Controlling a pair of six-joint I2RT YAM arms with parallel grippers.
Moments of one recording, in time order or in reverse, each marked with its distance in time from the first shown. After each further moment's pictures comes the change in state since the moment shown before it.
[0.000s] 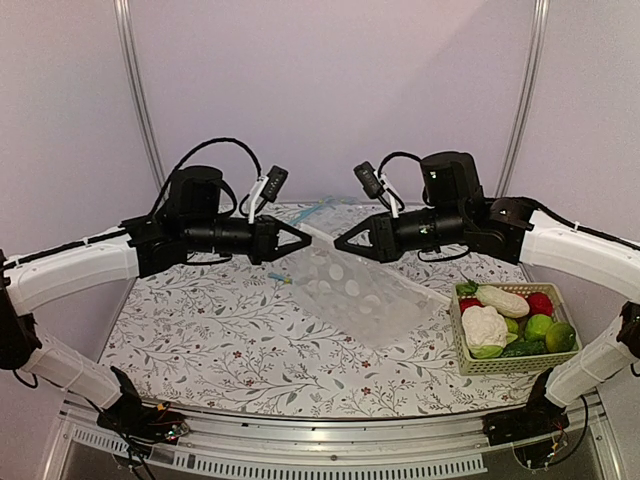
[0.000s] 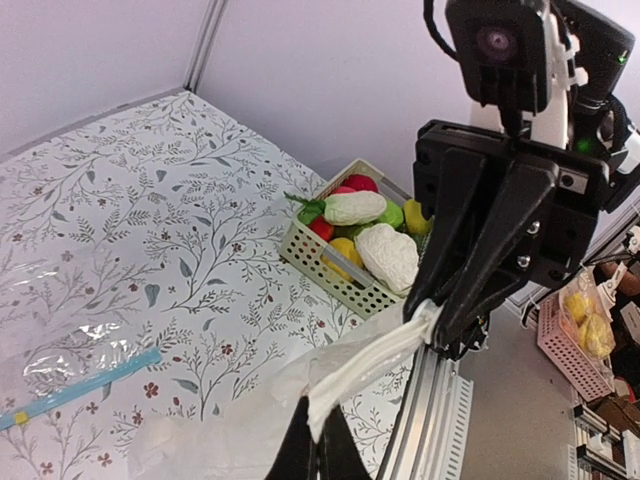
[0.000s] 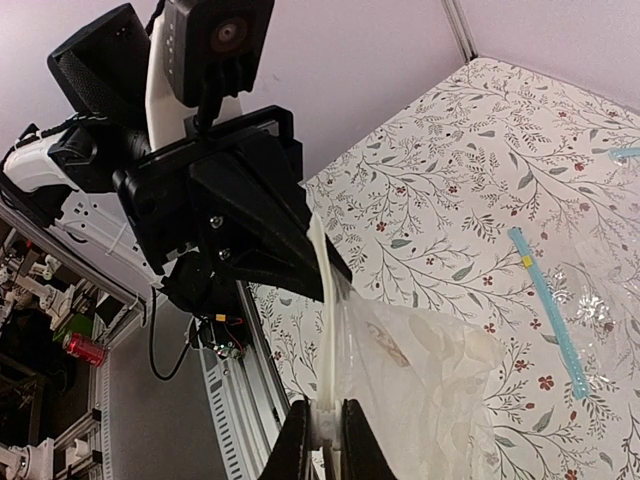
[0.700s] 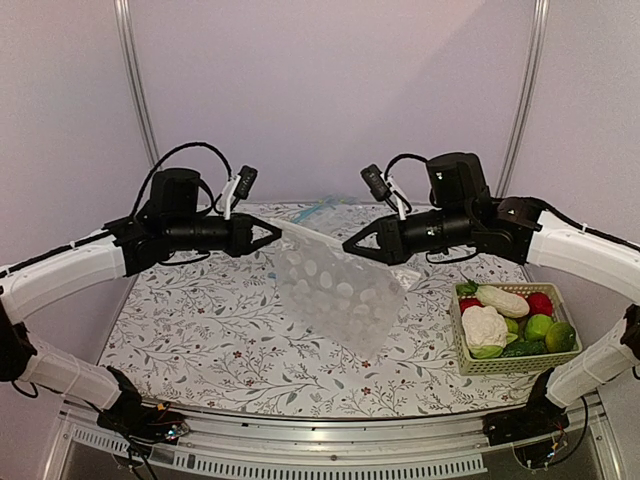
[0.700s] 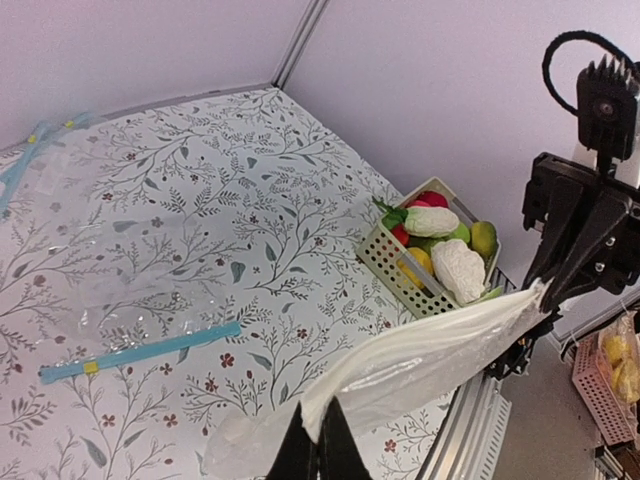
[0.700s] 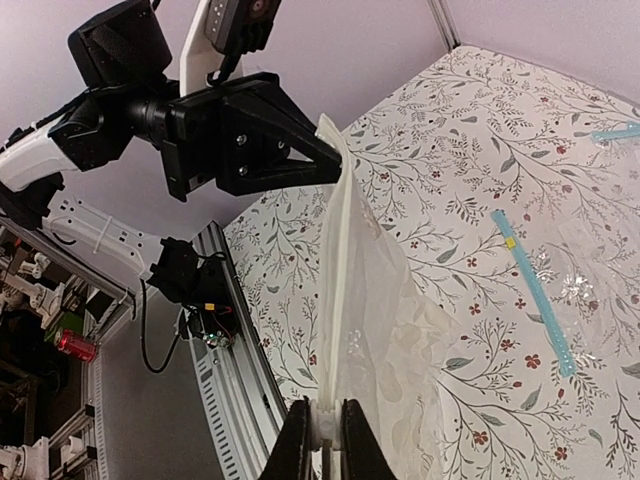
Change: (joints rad) left arm 0.138 -0.069 -0.061 -0.066 -0.056 -0.012; right arm -0.011 -0.032 -0.013 -0.058 0.021 -0.013
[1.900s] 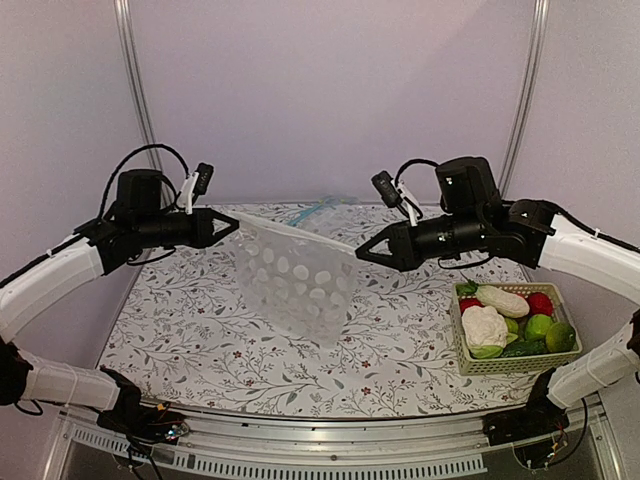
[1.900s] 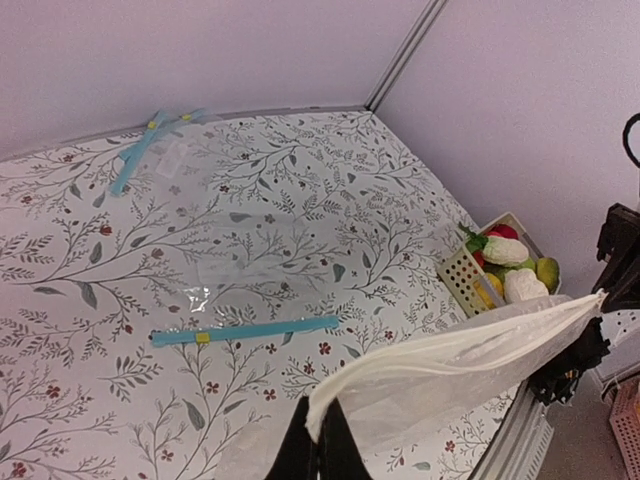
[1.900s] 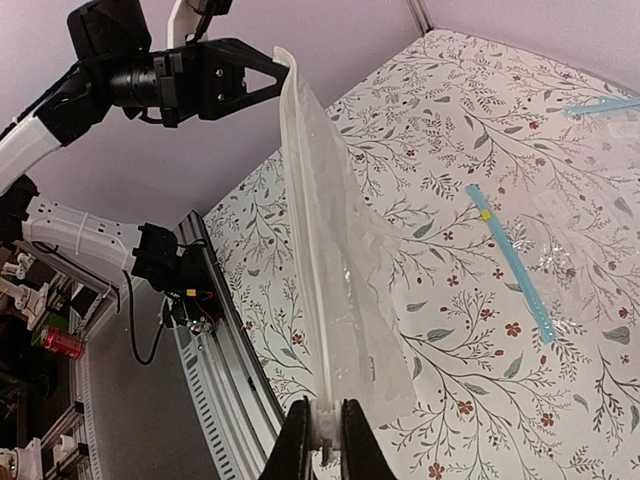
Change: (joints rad) left arm 0.229 -0.118 -0.051 -0.116 -0.003 0.055; right arm -0.005 -0.060 -0.030 -0.086 0.048 -0.014
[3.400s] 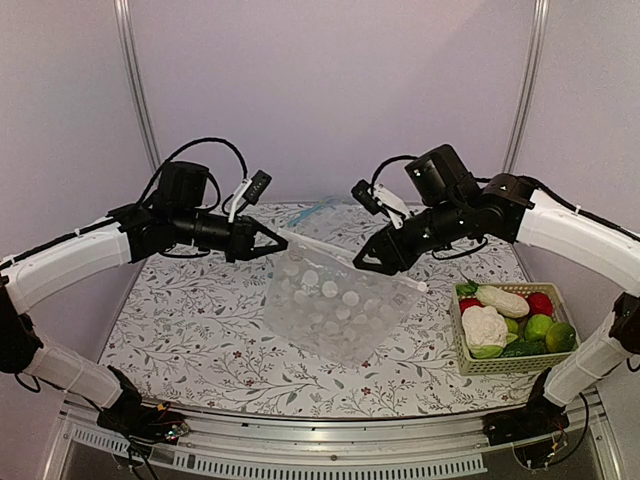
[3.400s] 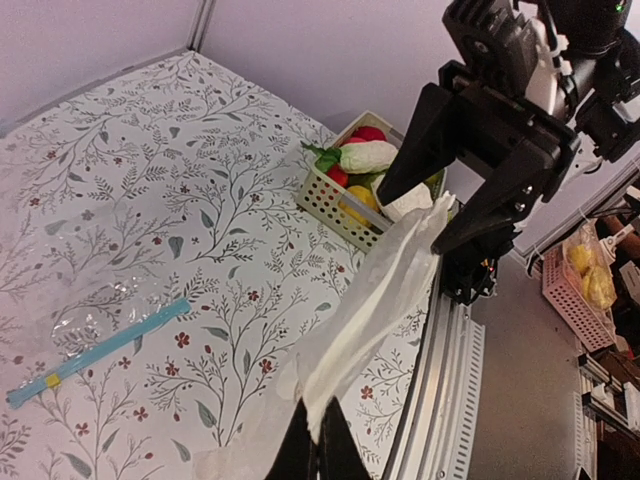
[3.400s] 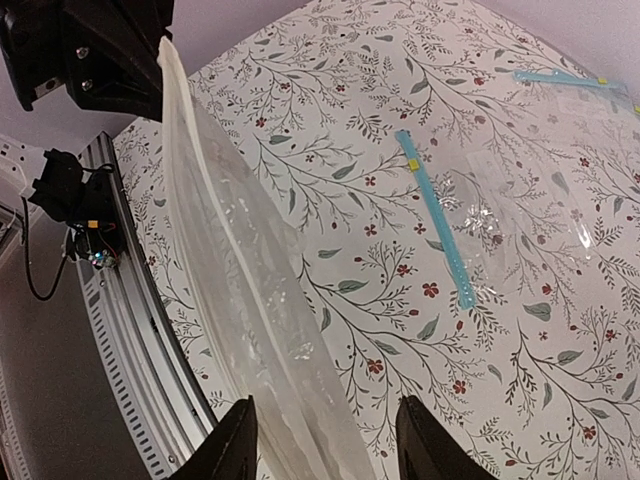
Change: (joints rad) left arm -0.216 0.176 0.143 -0.042 0.260 0.139; right arm 0.021 0.151 0.226 -0.325 0.153 -0.247
